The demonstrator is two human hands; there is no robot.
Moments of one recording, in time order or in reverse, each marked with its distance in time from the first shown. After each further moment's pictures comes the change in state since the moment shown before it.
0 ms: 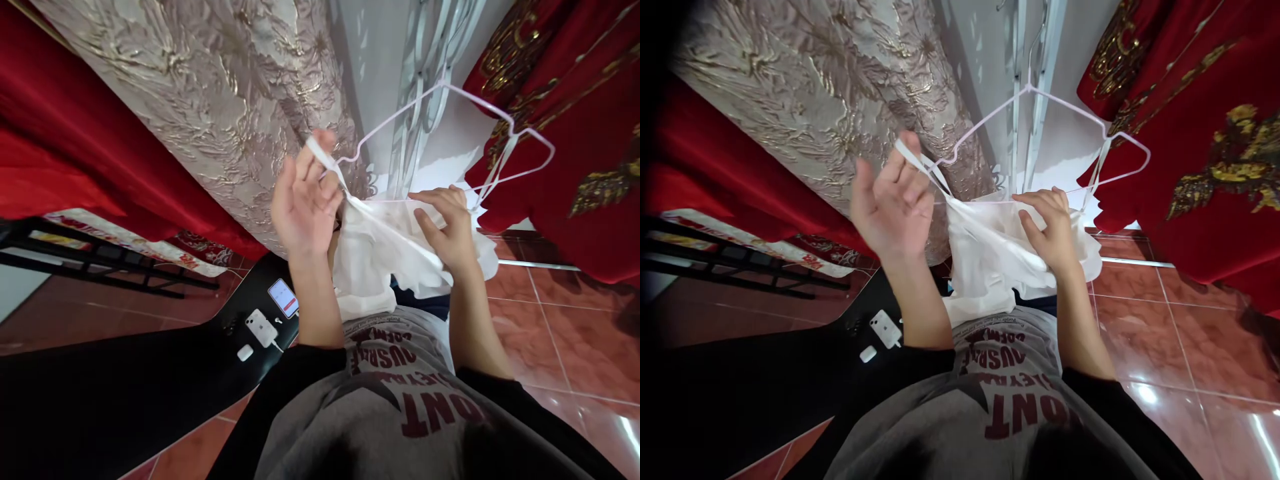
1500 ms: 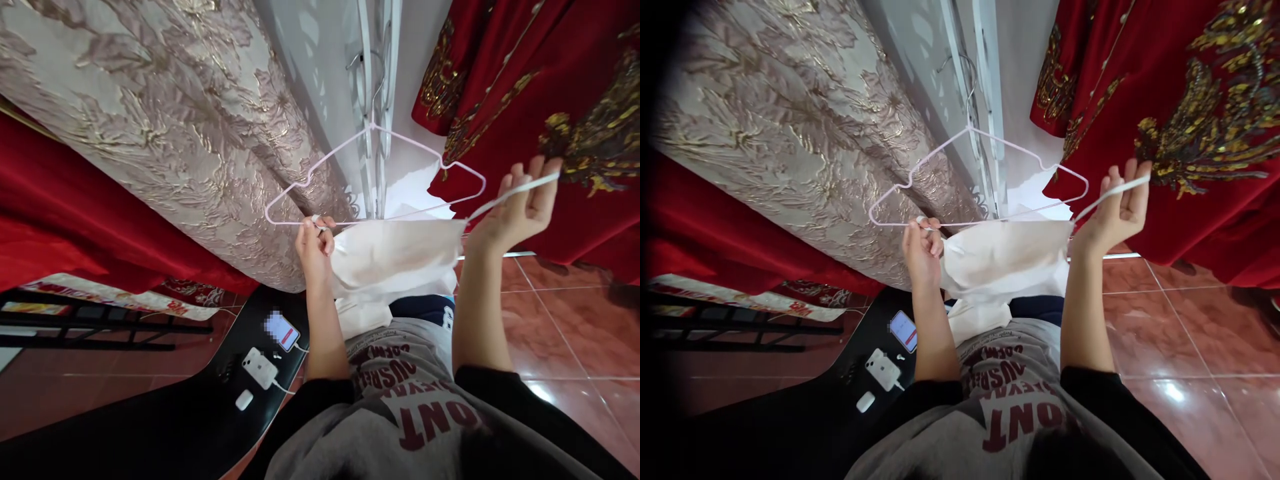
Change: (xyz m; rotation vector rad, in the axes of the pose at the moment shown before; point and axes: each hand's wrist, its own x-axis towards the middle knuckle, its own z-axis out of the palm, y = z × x) left_hand -0.003 -0.088 -0.025 0.164 0.126 0.111; right_hand 0.015 0.072 -0.047 0.311 1.032 0.233
